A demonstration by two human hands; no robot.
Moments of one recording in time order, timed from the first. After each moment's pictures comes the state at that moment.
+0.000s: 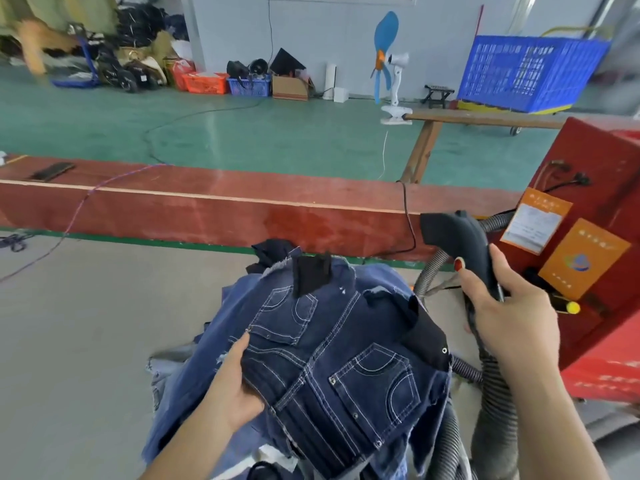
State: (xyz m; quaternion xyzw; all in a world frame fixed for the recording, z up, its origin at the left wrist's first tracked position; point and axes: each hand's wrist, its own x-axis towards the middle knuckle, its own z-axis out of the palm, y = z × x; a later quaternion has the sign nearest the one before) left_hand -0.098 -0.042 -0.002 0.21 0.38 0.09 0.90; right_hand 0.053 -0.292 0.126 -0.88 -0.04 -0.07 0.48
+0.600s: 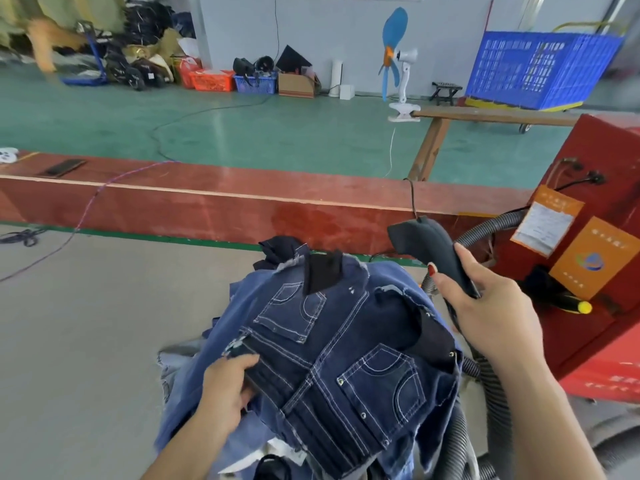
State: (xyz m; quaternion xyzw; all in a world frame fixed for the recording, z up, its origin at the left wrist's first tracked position) left_hand -0.114 -0.026 -0.018 0.38 0.52 0.16 0.74; right_hand 0.048 -0.275 0.126 -0.91 -0.11 -0.01 0.39
